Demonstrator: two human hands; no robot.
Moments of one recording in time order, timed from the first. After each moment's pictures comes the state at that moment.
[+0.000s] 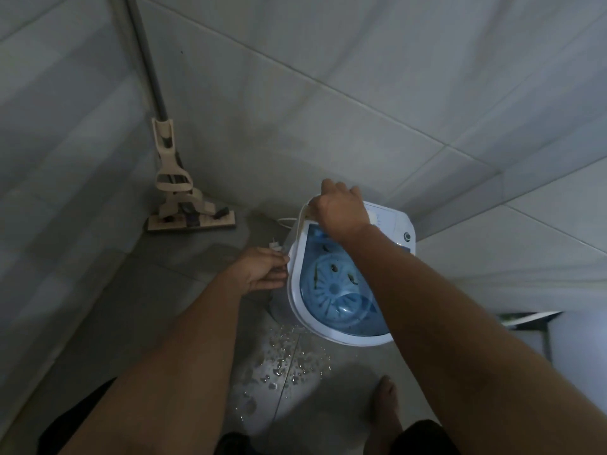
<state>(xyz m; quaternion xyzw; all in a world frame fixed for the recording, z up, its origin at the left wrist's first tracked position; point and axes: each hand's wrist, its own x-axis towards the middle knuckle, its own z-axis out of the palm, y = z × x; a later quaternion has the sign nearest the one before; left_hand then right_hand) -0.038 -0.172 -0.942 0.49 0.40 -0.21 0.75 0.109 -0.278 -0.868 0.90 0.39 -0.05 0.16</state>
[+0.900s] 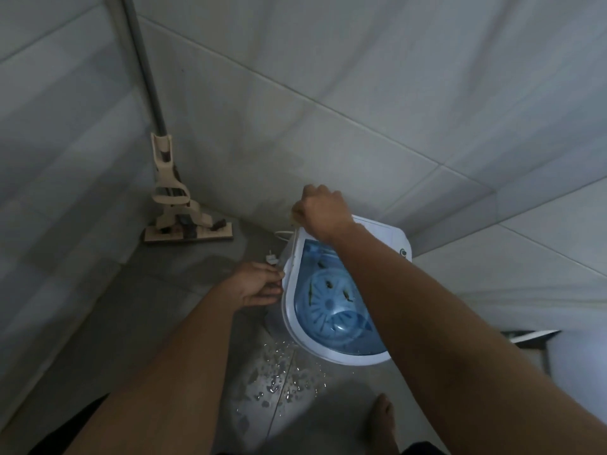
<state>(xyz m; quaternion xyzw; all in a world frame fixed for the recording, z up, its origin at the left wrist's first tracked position) -0.036 -0.170 -0.945 0.49 0.40 -0.21 0.74 0.130 -0.252 -0.873 0.89 0.45 -0.06 0.11</state>
